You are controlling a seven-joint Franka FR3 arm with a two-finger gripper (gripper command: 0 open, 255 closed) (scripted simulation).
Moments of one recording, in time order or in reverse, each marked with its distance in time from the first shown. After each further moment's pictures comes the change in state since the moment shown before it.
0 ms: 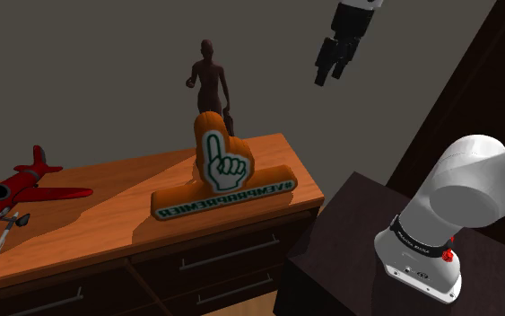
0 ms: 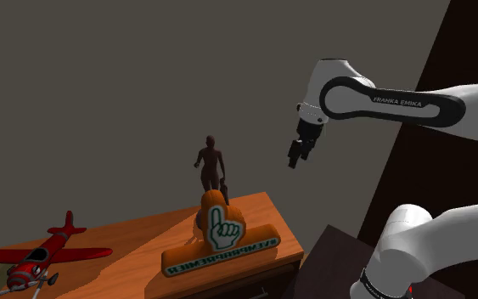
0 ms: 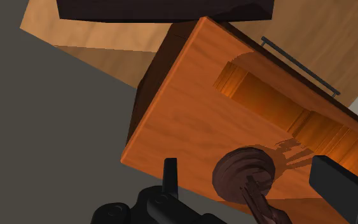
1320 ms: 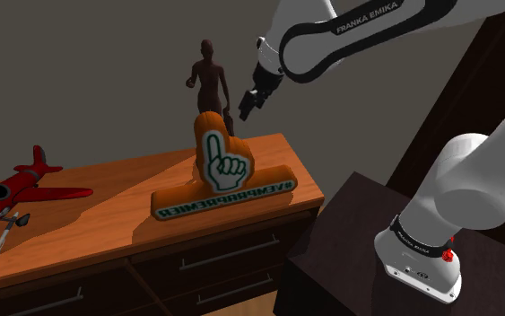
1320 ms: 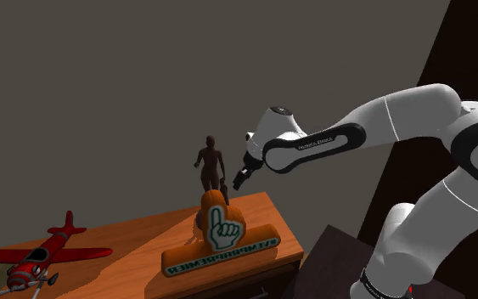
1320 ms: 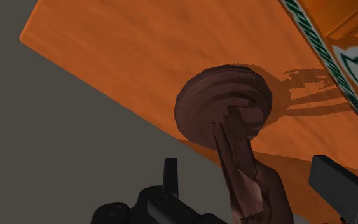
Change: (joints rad) arm 0.105 0.439 0.119 -0.070 0.044 0.787 -0.062
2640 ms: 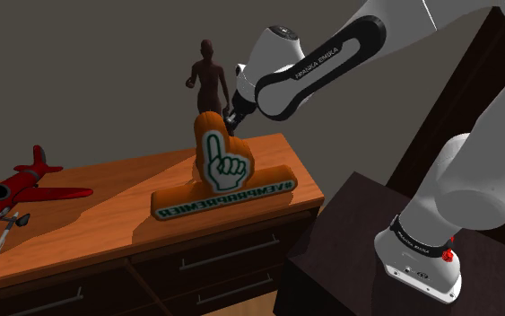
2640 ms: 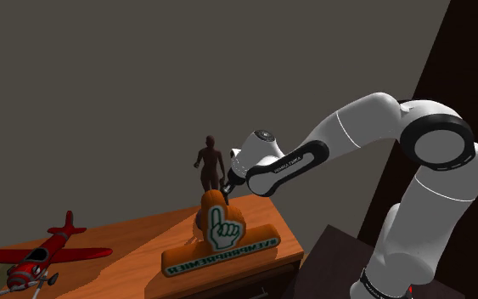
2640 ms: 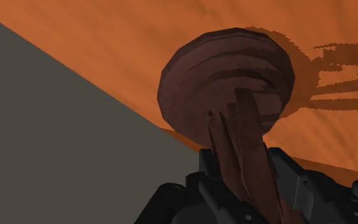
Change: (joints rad) arm 0.020 0.257 0.041 0.034 -0.033 0.313 0.001
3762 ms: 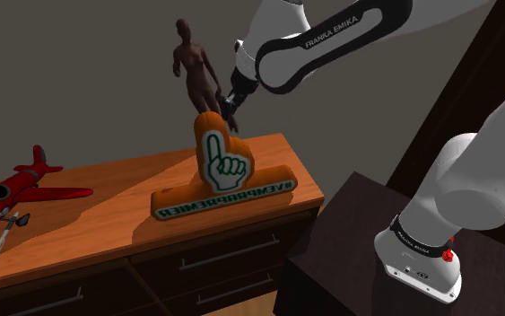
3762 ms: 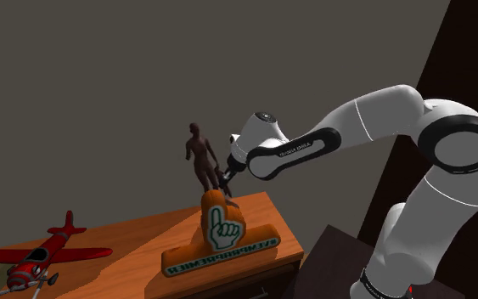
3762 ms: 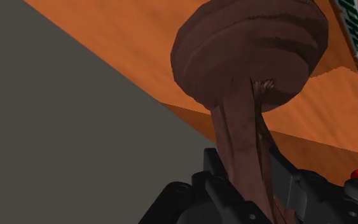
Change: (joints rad) arm -0.002 -0.091 -0.003 0.075 -0.003 -0.170 0.007
